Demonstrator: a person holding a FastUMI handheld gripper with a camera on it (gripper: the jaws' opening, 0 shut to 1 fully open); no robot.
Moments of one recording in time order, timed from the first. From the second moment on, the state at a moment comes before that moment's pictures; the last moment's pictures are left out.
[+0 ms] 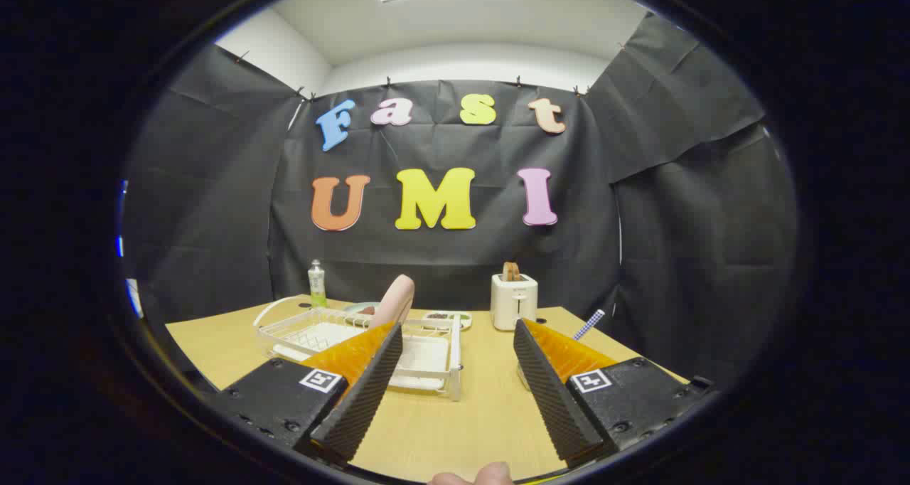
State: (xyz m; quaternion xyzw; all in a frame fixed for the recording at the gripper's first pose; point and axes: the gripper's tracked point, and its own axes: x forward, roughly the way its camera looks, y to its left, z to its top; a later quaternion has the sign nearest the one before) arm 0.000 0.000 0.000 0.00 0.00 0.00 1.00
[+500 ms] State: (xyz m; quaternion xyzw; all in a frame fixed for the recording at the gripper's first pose) arm 0.002 -0.002 0.004 0.00 0.00 -0.01 1.00
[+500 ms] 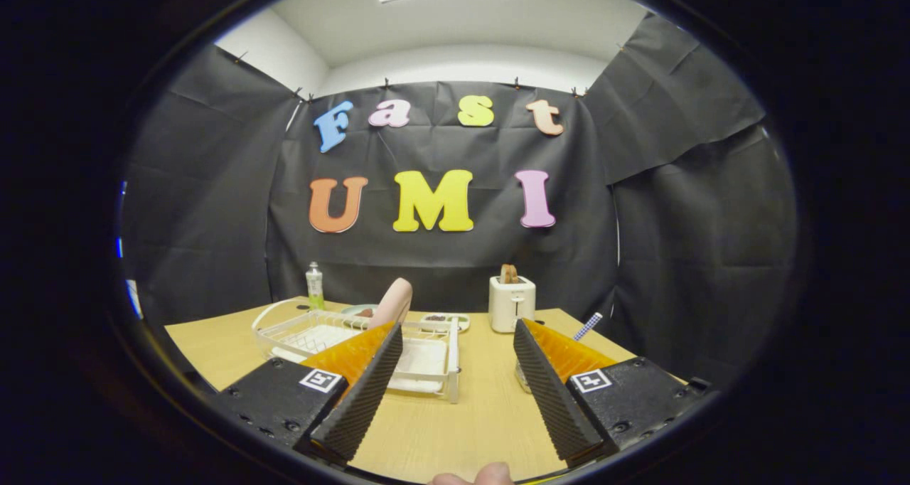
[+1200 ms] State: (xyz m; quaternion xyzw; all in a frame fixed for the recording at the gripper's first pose) arm 0.017 0.004 0.022 0.00 0.00 0.00 1.00
